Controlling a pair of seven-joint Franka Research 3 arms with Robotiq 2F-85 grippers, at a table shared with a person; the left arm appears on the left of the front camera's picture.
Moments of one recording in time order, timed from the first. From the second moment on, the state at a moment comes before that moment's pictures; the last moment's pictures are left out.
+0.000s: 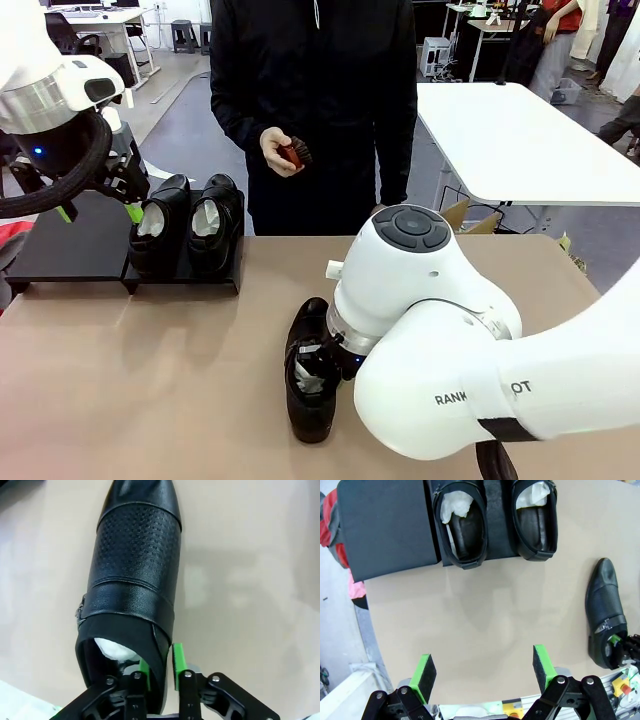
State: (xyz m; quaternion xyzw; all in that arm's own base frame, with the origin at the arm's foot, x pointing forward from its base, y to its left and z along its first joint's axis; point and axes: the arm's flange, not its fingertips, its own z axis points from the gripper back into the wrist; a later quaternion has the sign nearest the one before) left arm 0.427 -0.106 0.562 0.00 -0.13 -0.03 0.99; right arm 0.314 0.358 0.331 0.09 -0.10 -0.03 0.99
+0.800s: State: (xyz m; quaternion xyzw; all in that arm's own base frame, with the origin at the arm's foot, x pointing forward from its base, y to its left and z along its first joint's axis) left arm 0.427 -0.106 0.562 0.00 -0.13 -0.03 0.99; right arm 0.304 0.351 0.345 0.04 -0.08 0.03 1.00
